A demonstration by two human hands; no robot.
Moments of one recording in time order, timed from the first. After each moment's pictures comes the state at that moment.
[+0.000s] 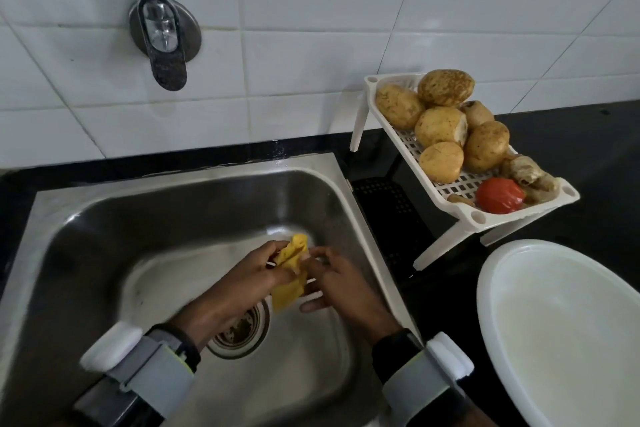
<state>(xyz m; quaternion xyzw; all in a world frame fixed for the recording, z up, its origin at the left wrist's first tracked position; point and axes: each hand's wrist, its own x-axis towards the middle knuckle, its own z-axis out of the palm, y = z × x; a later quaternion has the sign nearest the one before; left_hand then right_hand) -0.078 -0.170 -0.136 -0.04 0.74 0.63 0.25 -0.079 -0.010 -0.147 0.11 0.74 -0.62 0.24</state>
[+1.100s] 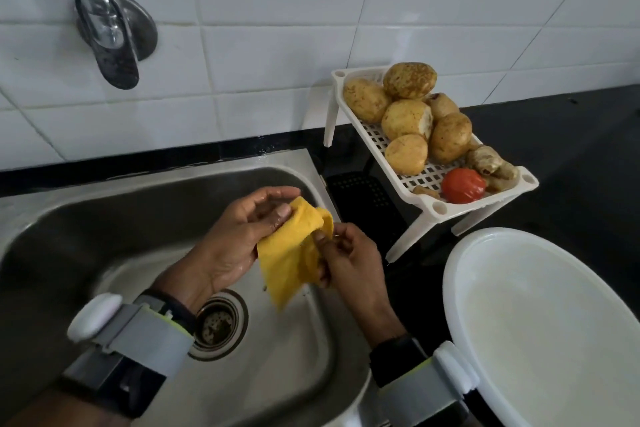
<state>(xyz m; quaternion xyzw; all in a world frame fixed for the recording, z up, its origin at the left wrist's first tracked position) -0.109 -0.141 -0.095 0.01 0.56 0.81 0.17 -0.070 0.023 -0.115 0.13 0.76 -0.64 0.02</state>
